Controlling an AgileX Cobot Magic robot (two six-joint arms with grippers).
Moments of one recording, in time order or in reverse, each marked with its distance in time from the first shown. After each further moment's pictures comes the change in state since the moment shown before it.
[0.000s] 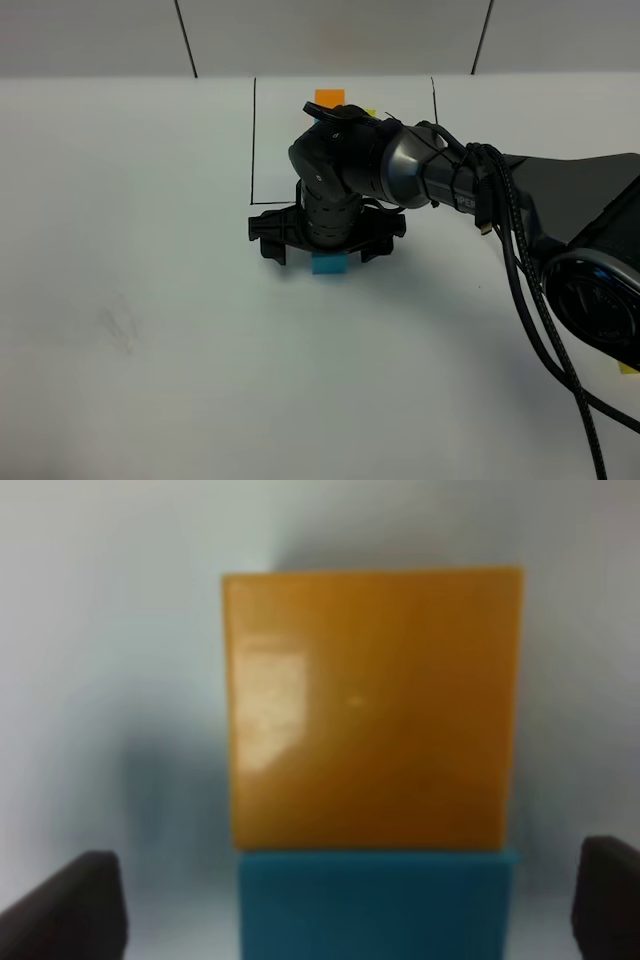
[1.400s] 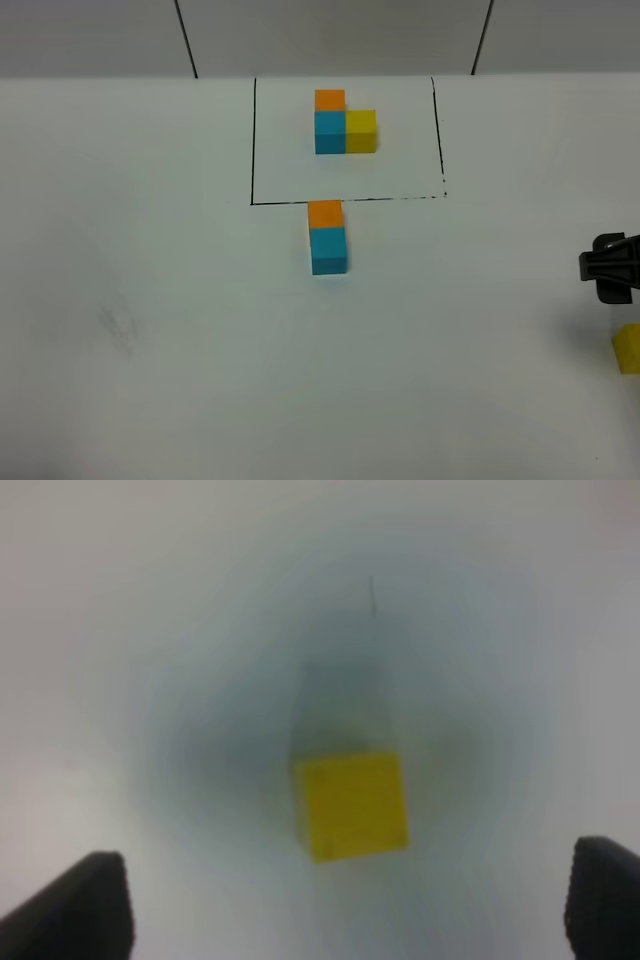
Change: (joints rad) left arm 0.000 0.000 0.000 0.000 0.000 0.000; right arm -0.368 -1.057 0.938 -0.287 0.074 -0.149
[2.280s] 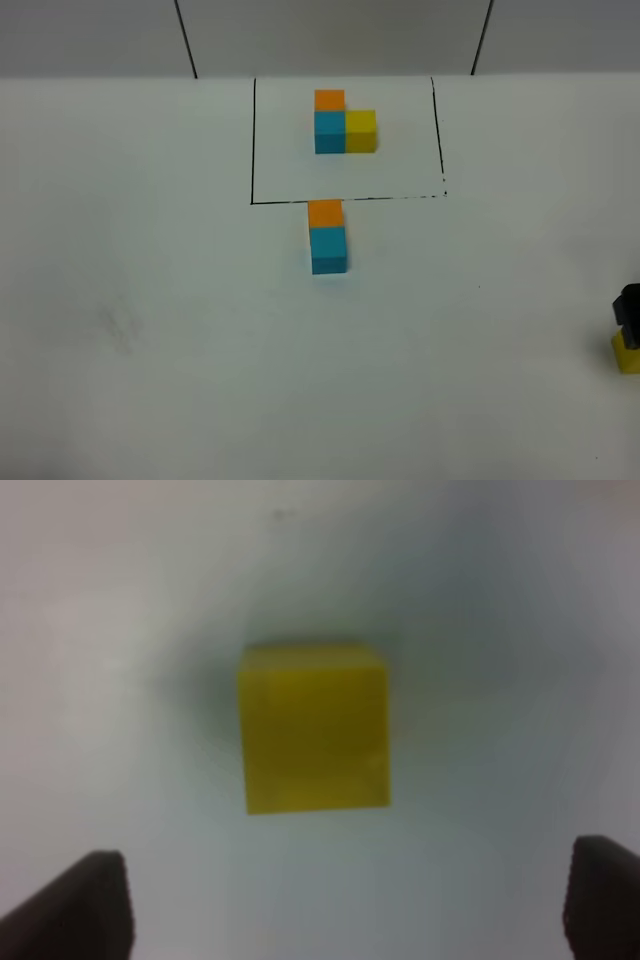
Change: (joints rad) left arm 0.000 0.000 0.000 0.000 0.000 0.000; right arm -0.368 0.182 0.077 0.327 -0.146 -0.577
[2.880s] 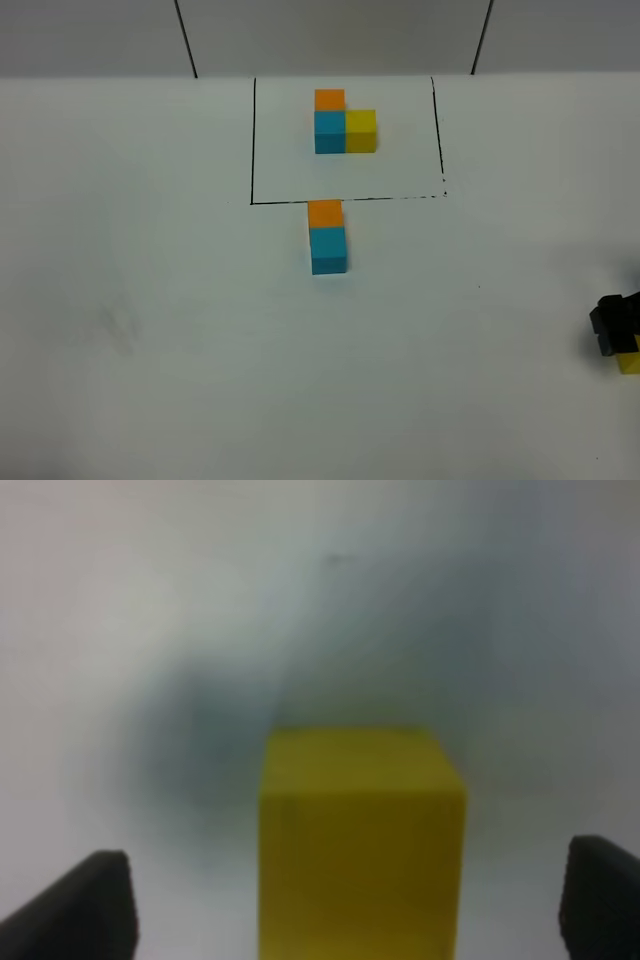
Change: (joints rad) left arm 0.000 0.000 0.000 -0.001 0.000 0.000; right arm -0.035 0.164 0.043 0.049 -0.202 -0.084
